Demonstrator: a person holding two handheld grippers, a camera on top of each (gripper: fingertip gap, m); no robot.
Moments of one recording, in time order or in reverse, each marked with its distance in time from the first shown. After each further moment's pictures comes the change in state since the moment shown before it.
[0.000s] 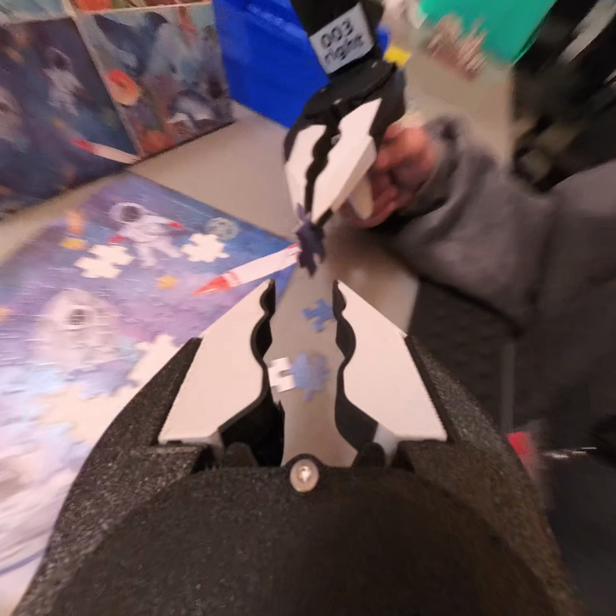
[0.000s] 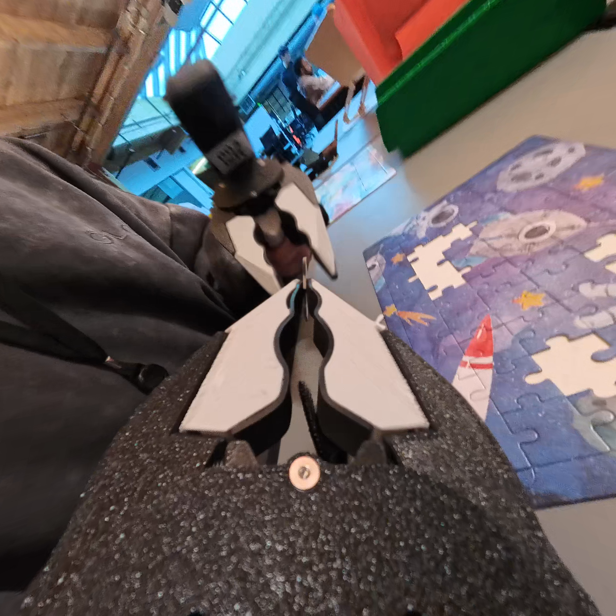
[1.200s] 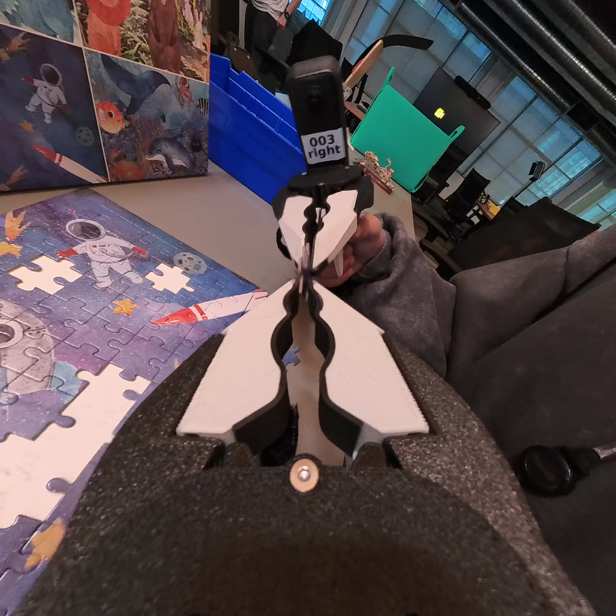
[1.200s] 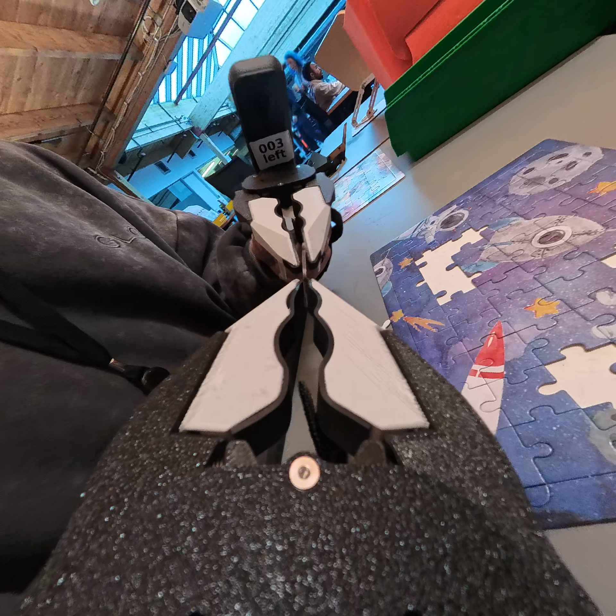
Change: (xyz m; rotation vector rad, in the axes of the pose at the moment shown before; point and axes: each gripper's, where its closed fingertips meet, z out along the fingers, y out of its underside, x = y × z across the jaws) left arm -0.001 -0.027 -0.007 0.215 0.169 -0.219; right arm -0.003 -0.001 0.004 0.010 -0.024 0.002
